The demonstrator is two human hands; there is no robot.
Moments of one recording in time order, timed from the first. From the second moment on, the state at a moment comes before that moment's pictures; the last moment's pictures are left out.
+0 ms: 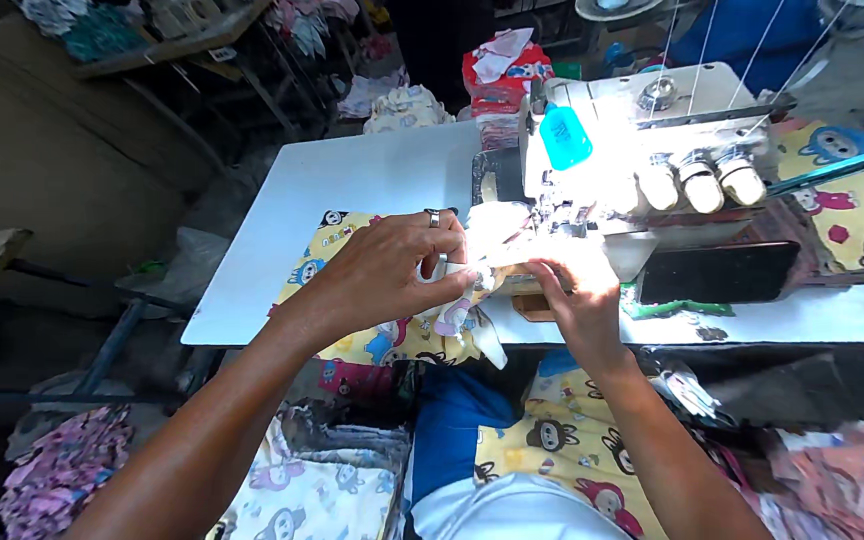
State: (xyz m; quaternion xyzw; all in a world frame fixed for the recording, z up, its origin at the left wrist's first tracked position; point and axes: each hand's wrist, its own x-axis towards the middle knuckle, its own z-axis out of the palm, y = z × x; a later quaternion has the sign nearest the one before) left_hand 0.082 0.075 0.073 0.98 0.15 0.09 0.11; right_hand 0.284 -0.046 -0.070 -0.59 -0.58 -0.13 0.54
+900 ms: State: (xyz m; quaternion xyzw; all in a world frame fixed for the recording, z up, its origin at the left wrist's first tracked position) left_hand 0.080 0.063 0.068 0.98 0.13 0.13 0.01; right_hand 0.305 -0.044 -0.065 -0.57 -0.63 -0.12 0.51
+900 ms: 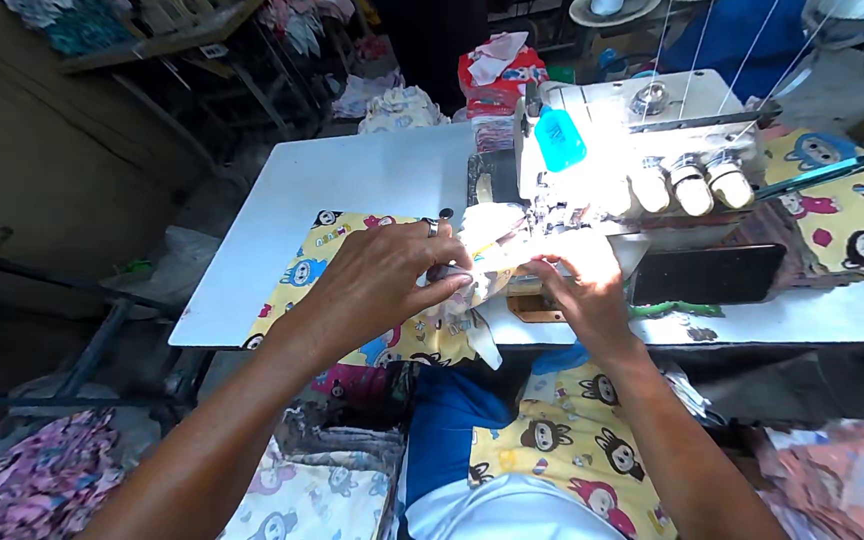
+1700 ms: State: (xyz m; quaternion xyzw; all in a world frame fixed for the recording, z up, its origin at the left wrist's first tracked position) left_hand 0.120 -0.025 0.001 0.96 0.14 0.22 0.07; right_hand 0.313 -0.083 -0.071 -0.60 -0.67 -0.19 0.40
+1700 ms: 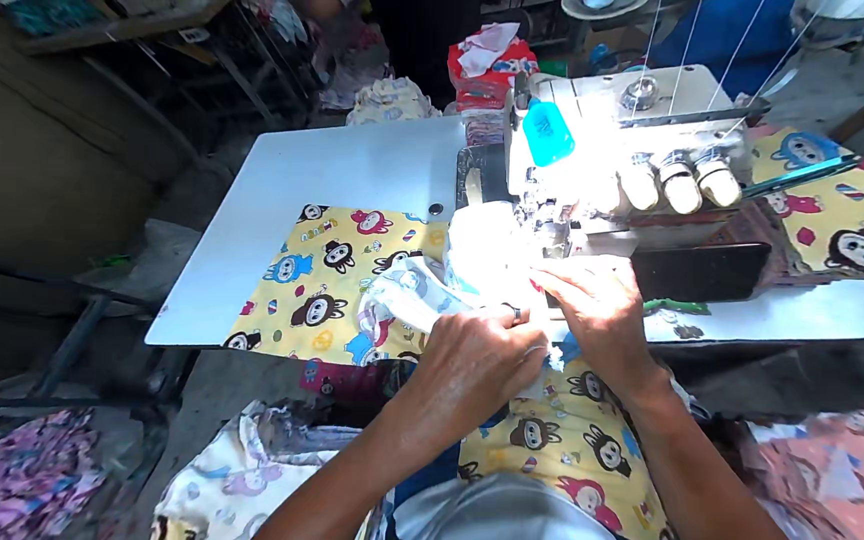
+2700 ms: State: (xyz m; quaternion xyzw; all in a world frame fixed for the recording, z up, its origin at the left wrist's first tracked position) left_hand 0.176 0.042 0.022 0.96 0.23 0.15 0.00; right_hand 0.251 -0.095 -0.112 -0.56 -0.56 0.18 0.58
